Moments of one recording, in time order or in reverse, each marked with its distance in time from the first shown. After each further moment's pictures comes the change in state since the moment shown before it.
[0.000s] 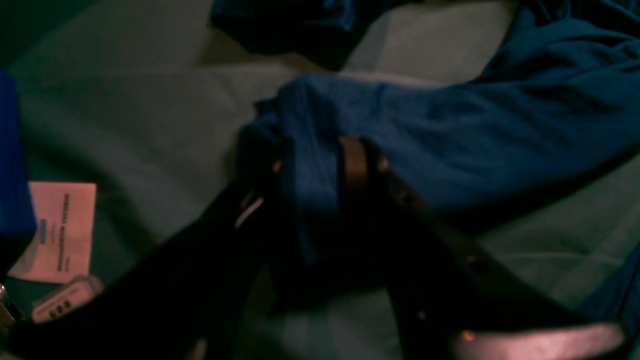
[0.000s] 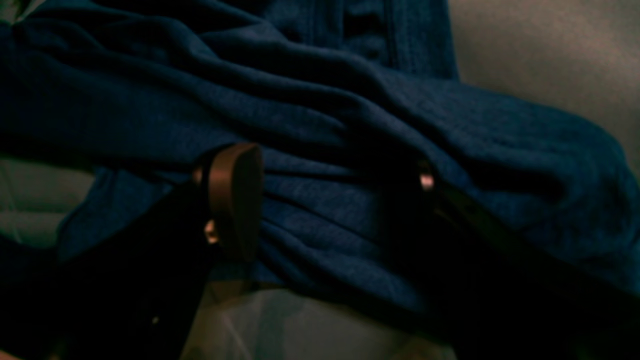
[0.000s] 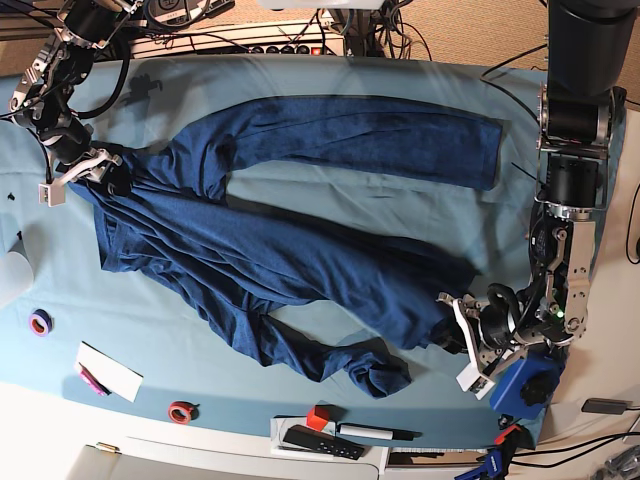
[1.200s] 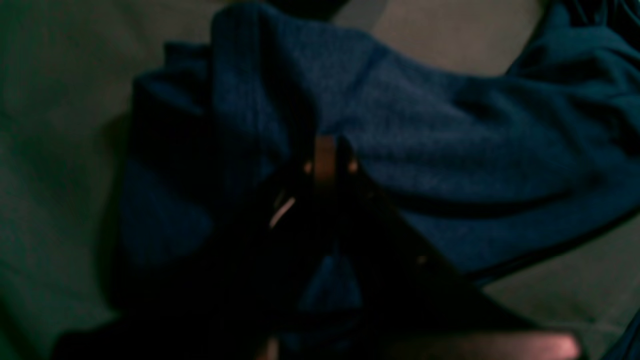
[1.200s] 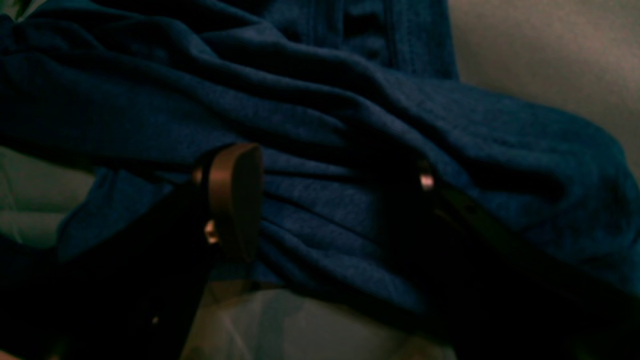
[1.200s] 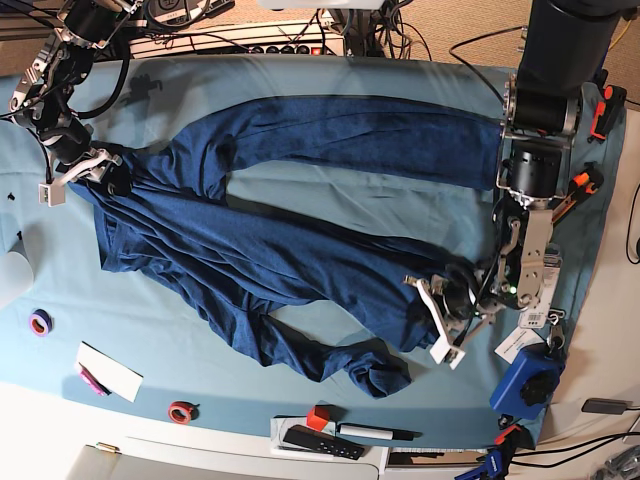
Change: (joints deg) left arm 1.6 7.5 0.0 -12.6 7.8 3.9 -13.0; right arm 0.0 0.0 0.0 0.0 0.0 0.0 0.0
